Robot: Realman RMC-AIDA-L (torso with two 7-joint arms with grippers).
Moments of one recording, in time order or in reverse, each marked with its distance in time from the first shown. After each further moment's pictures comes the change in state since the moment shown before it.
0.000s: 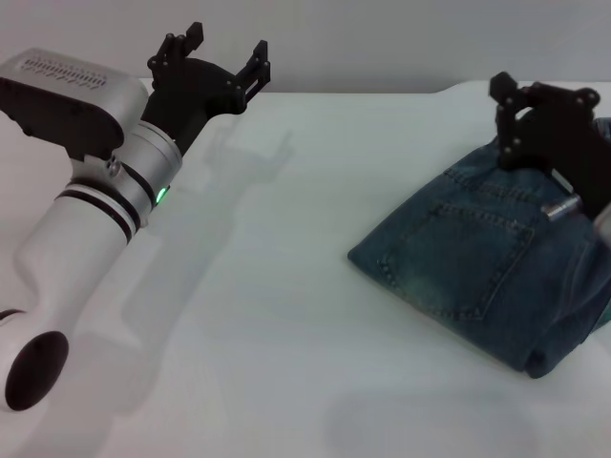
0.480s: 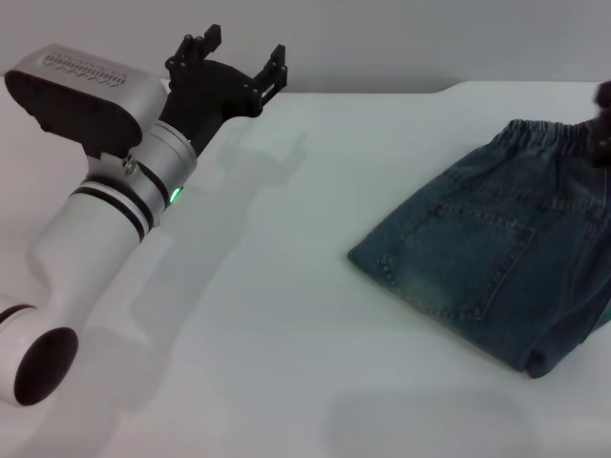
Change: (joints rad) left arm -0.020 -0.001 0.020 0.000 0.000 -0.019 -0.001; right arm -0.088 -0.001 0.037 0.050 0.217 -0.146 -0.037
